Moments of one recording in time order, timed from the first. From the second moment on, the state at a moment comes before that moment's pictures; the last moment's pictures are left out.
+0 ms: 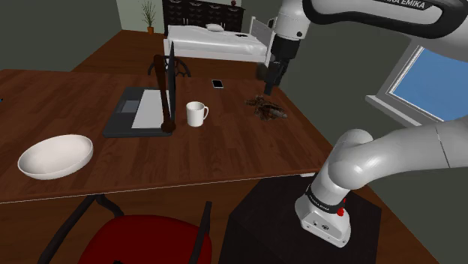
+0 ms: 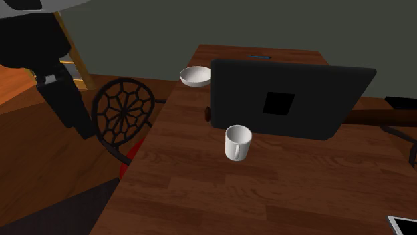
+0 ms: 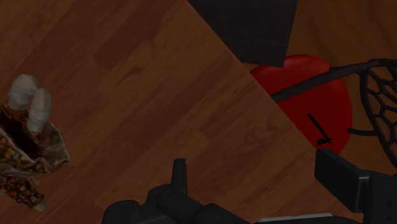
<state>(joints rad) 0.02 -0.79 0.06 -2.32 0.05 1.56 -0.11</state>
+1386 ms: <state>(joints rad) -0.03 -0.14 0.19 -2.10 -0.01 2.00 0.15</state>
